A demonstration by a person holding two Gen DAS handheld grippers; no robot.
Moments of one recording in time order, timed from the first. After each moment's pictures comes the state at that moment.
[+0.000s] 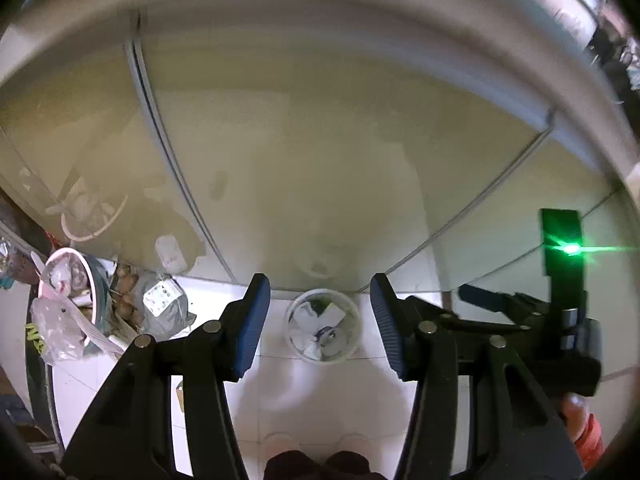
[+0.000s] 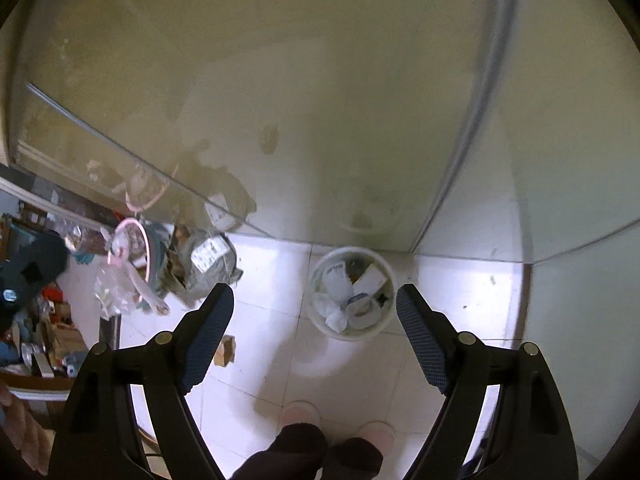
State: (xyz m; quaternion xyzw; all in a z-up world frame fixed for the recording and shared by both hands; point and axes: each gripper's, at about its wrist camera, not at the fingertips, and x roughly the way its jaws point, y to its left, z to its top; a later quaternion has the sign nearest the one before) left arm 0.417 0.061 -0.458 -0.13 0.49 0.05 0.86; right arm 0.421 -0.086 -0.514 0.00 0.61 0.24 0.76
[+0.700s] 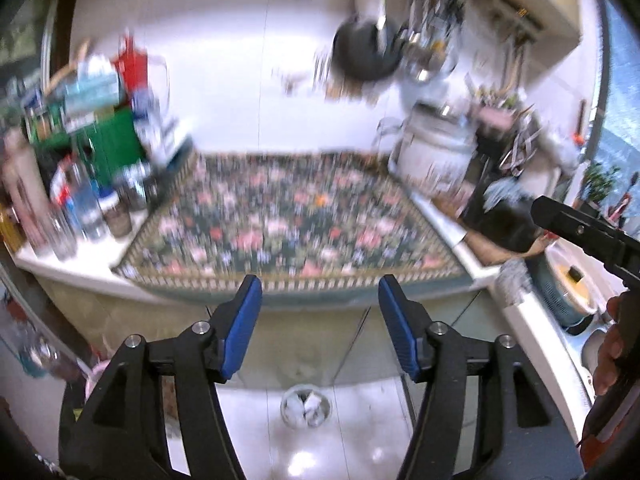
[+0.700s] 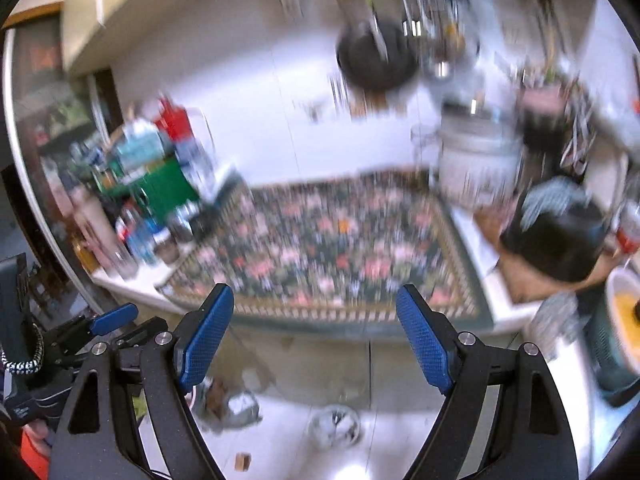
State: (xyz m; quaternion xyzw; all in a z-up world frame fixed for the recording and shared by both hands) left arm 0.280 0.011 -0.087 -0.07 0.28 0.02 0.96; right arm 0.296 -0.187 -0.055 0.03 0.28 0.24 0.93
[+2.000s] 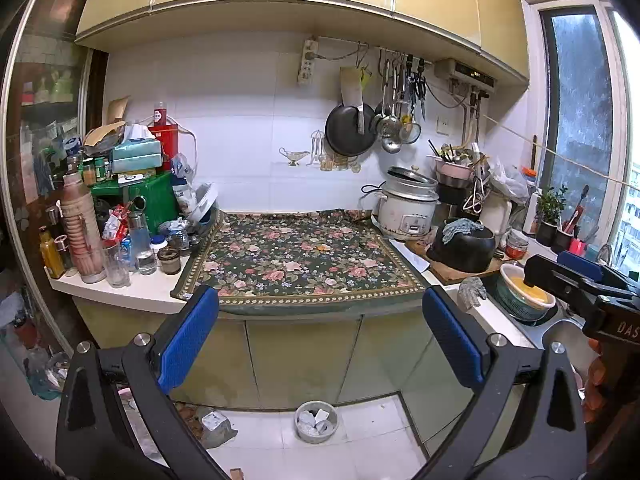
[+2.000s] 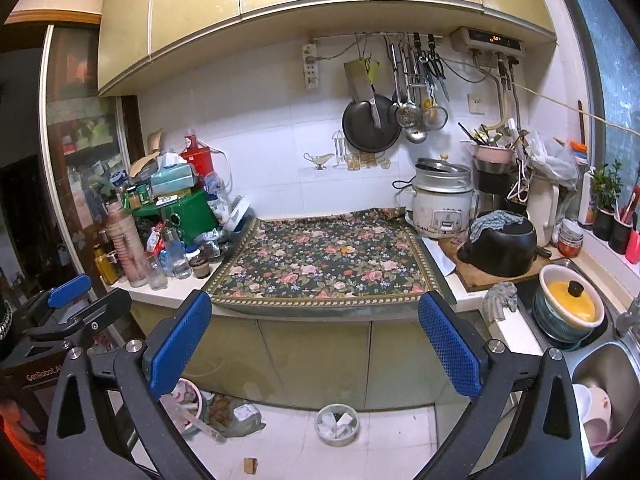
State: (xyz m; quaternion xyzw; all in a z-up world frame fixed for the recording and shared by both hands) left arm 0.069 0.040 -0.008 -0.05 0.19 0.01 0.98; right arm 0.097 -0.168 0.001 0.02 0.22 0.18 0.96
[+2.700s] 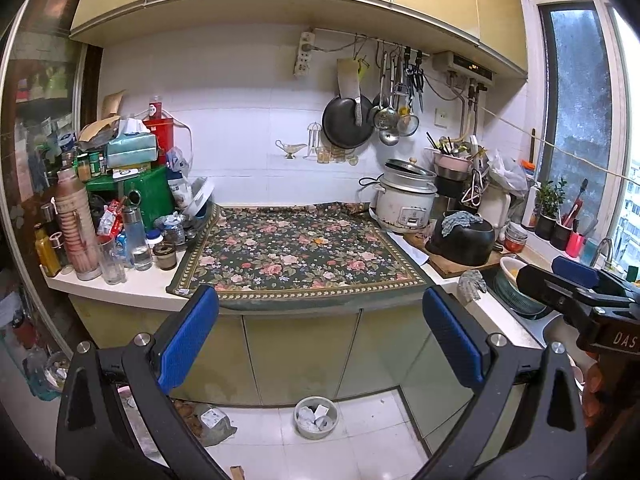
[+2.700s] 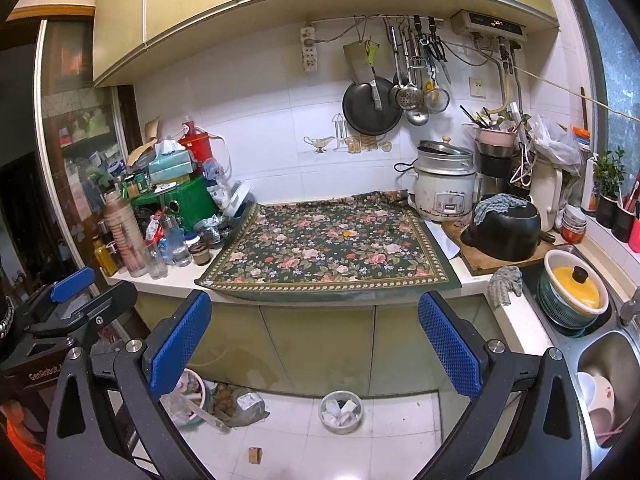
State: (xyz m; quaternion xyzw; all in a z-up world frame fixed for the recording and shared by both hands) left arm 0.075 0.044 -0.016 -0.05 0.20 -0.01 0.98; right arm 0.099 -0.160 -0.006 0.03 0.25 0.18 0.95
